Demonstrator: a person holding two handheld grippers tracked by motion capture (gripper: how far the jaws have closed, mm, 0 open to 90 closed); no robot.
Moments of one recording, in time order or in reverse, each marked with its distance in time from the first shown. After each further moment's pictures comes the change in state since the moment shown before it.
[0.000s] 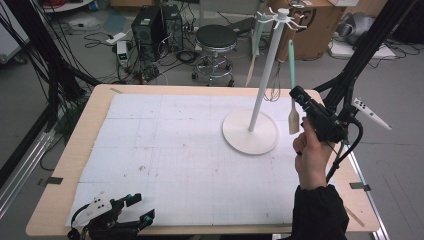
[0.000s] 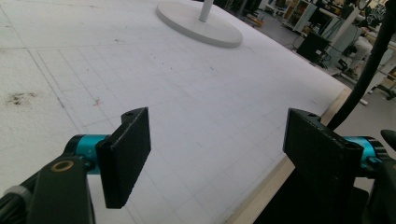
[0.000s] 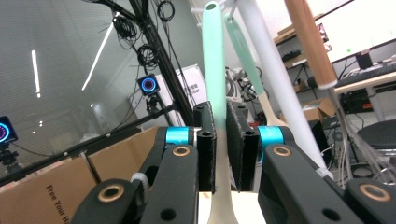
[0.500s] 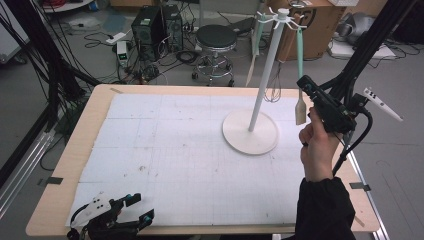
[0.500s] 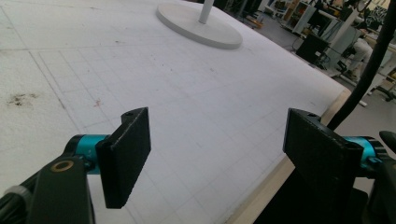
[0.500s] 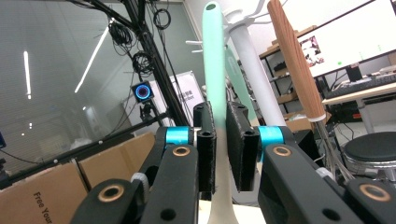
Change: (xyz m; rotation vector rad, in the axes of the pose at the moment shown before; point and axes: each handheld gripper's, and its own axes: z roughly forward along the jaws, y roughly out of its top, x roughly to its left) left arm 0.000 0.000 -0.001 -0.007 -0.001 -0.004; right arm -0.001 0.022 0.005 -0.018 -0.024 -0.027
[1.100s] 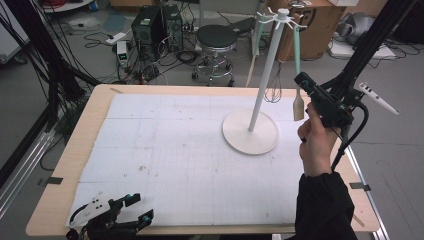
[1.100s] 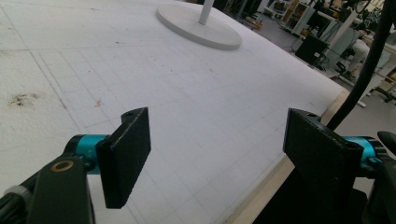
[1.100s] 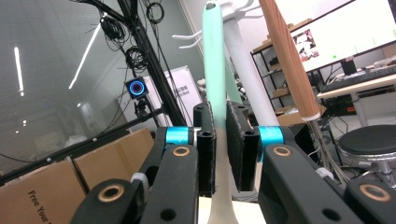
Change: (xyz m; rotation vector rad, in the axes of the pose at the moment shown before) left arm 0.001 0.000 -0.001 -0.003 -0.002 0.003; right arm -0.006 0.002 0.011 0.023 -0.018 0.009
